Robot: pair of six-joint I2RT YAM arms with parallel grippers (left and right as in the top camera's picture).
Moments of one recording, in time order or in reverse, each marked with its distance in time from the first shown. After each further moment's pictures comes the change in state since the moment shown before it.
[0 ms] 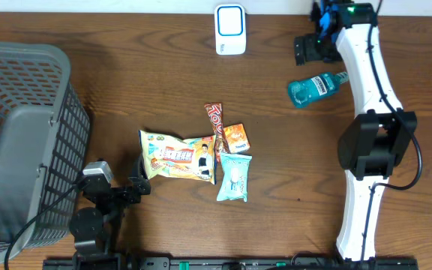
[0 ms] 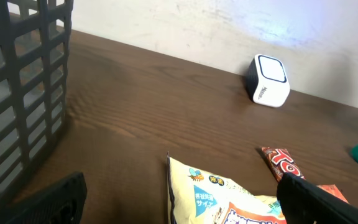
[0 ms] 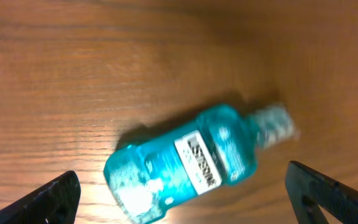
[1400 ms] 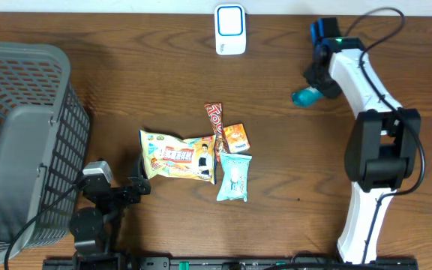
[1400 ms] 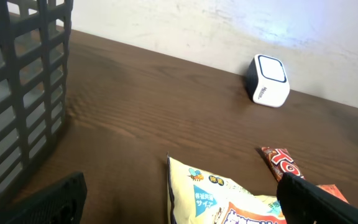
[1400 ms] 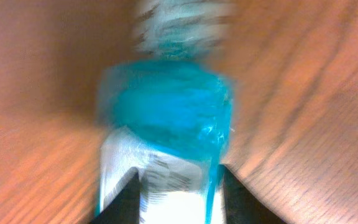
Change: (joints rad) left arm 0.000 0.000 0.000 0.000 0.000 0.000; right arm -0.006 -0.124 -0.513 0.254 0.196 0.732
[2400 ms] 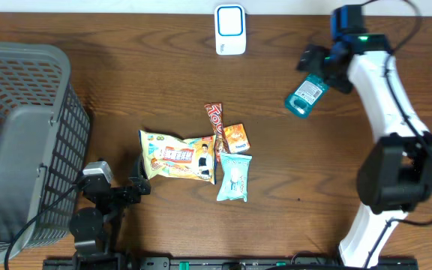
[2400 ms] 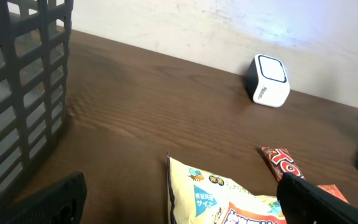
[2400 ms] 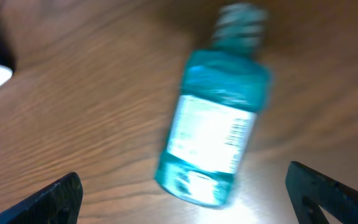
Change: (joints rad) left arm 0.000 0.000 0.000 0.000 0.000 0.000; right arm 0.011 -0.210 -0.045 0.045 -0.282 -0.318
